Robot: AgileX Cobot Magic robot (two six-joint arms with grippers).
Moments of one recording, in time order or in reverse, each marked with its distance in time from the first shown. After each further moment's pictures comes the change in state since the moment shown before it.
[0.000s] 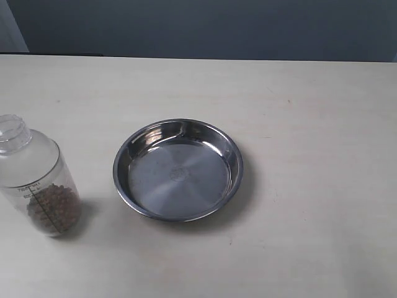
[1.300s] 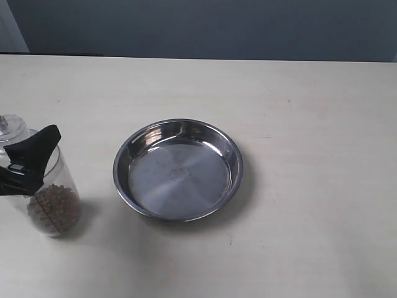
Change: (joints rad) left arm 0.000 0.564 0.121 0.210 -0.256 -0.082; right arm 0.000 0.000 0.000 0.000 0.000 0.000
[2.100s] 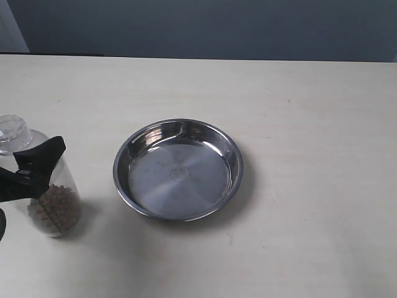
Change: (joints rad) left arm 0.000 0.063 -0.002 -0.008 0.055 -0.032; right arm 0.000 0.000 0.000 0.000 0.000 0.000
